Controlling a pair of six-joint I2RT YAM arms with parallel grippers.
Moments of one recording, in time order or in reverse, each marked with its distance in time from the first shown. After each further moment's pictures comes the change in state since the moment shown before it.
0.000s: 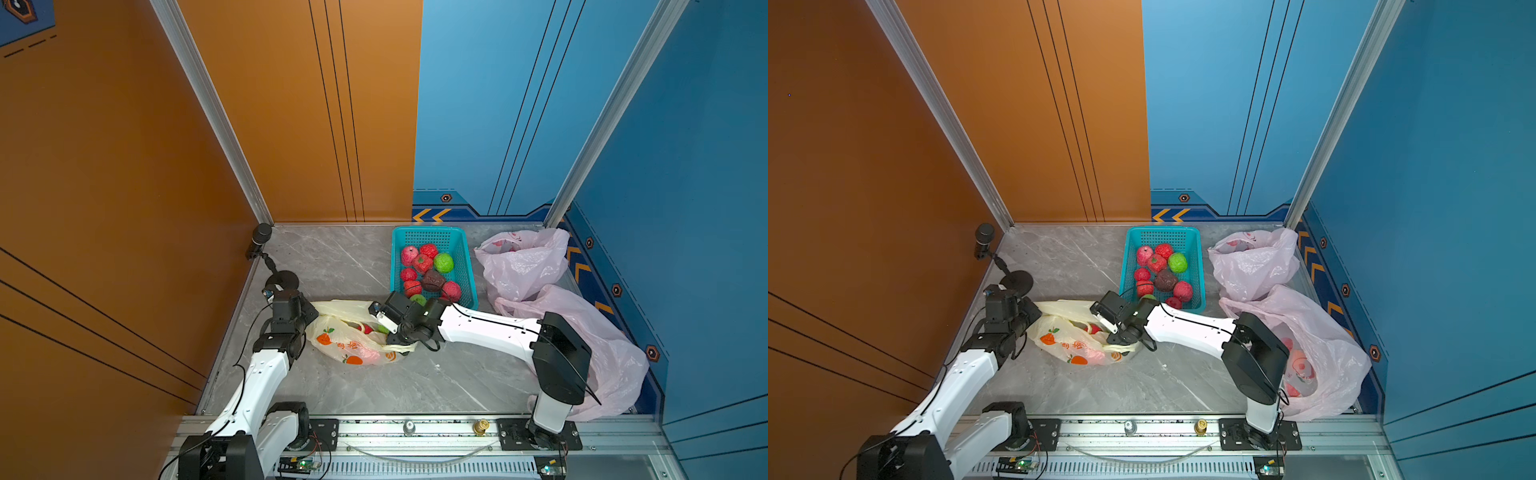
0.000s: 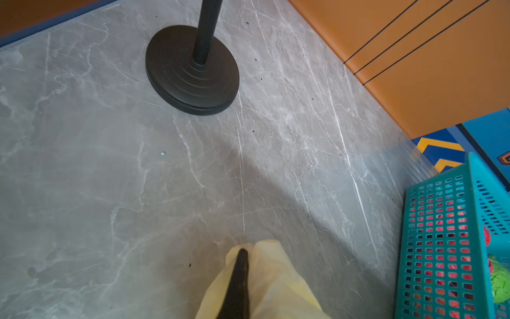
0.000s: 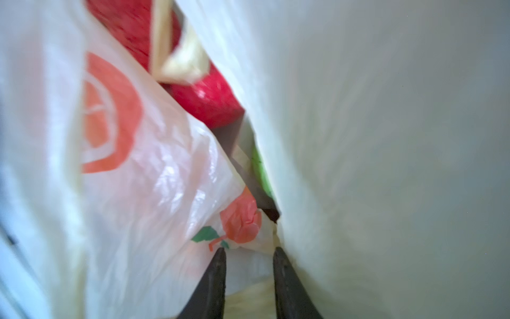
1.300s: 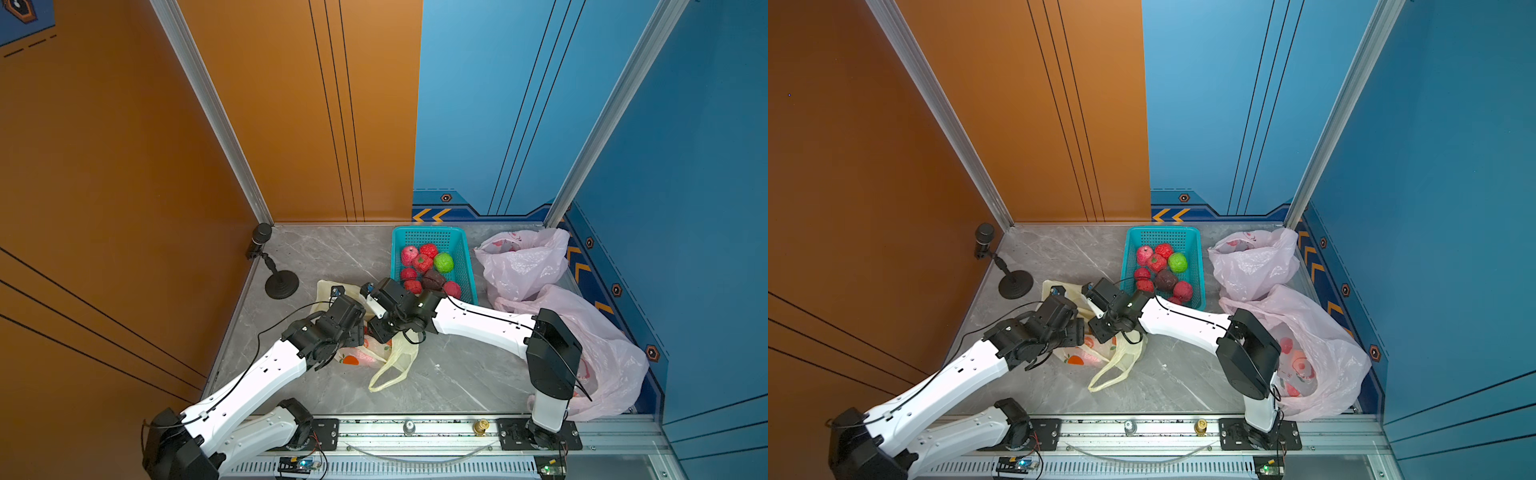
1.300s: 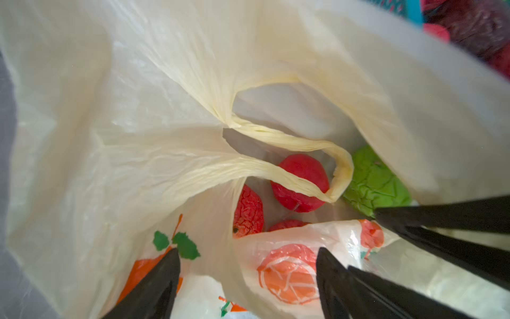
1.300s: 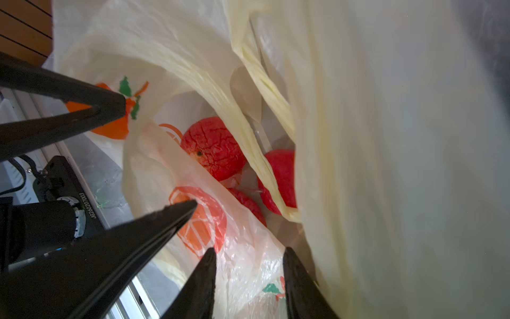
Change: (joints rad) left arm -0.668 0.051 0.264 -0.609 -0.222 0.068; right arm -0.010 0.085 0.104 0.105 -0.077 0.280
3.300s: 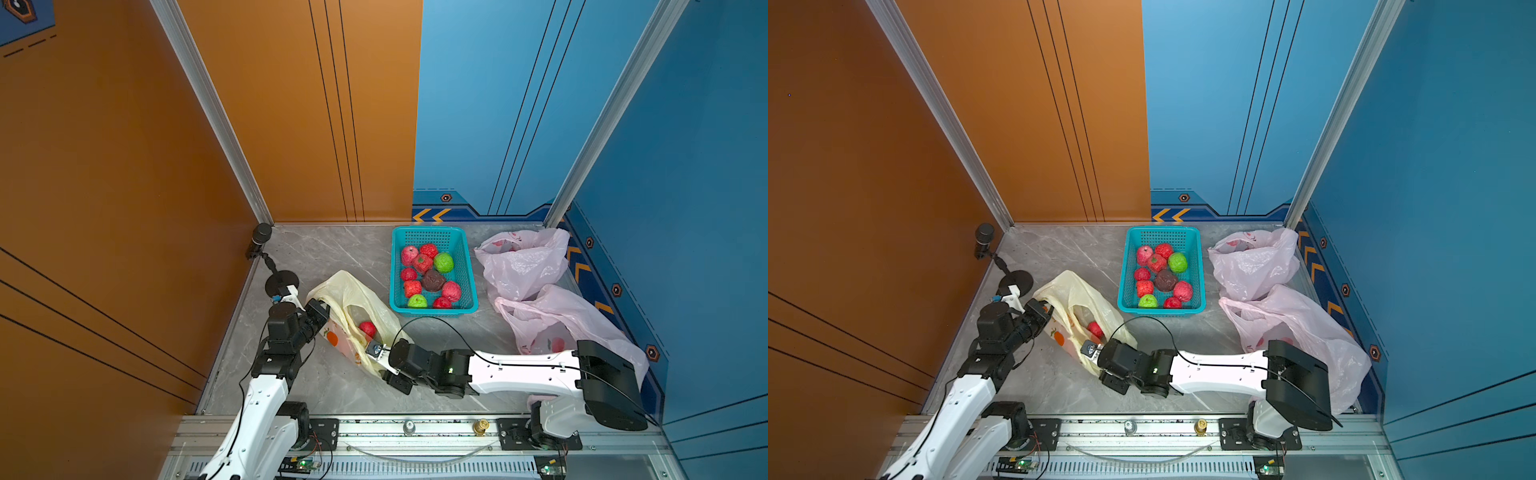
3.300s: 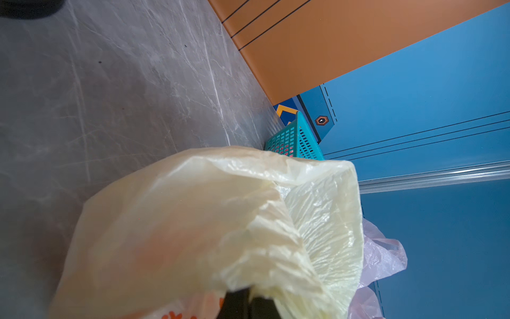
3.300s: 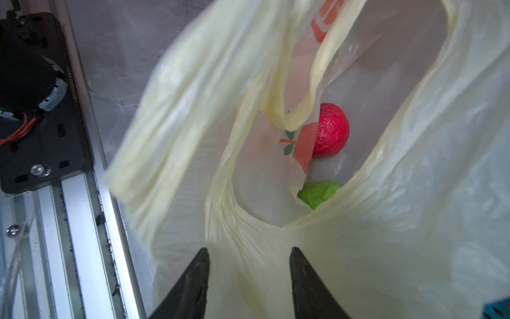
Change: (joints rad) left arm 0.635 -0.240 -0.397 0.866 0.653 -0.356; right arm 0.283 -0.303 -0.504 0.349 0.312 -0.280
